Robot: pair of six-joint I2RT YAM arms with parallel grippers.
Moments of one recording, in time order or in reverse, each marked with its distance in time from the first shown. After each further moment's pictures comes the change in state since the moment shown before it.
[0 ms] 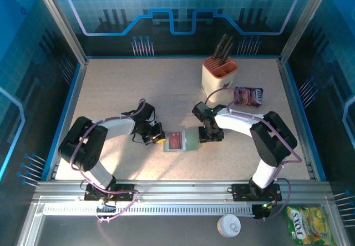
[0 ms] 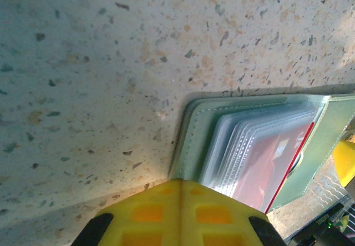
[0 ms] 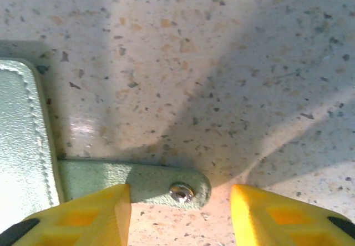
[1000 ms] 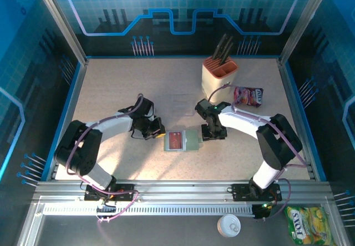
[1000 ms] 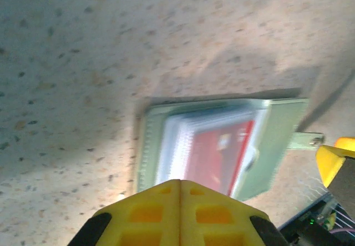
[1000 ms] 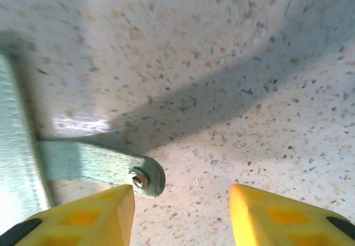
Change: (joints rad) left arm 0.013 -0.072 0.061 -0.045 0.003 0.019; right arm -0.016 -0.062 0.047 -0.085 0.009 -0.001
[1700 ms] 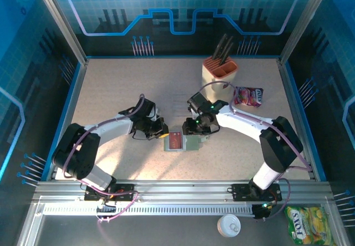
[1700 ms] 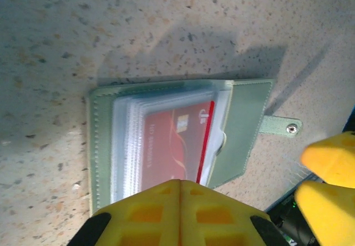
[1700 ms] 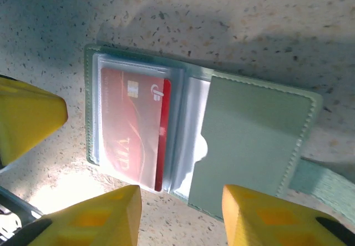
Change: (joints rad) left arm -0.048 -0.020 -0.026 0.075 0.054 -0.047; right arm 0.069 0.006 0.049 0.243 -0.346 0.038
